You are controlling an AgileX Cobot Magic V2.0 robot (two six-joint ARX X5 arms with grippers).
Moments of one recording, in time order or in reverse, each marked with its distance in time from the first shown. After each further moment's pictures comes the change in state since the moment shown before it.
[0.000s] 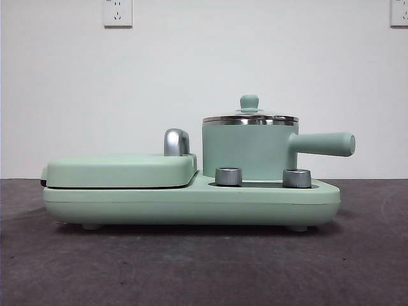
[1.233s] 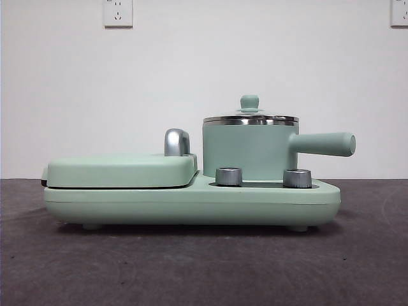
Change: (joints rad) left arm 0.104 -0.156 -0.231 0.189 -0.197 0.047; right arm 0.000 0.000 0.000 0.000 0.000 0.000
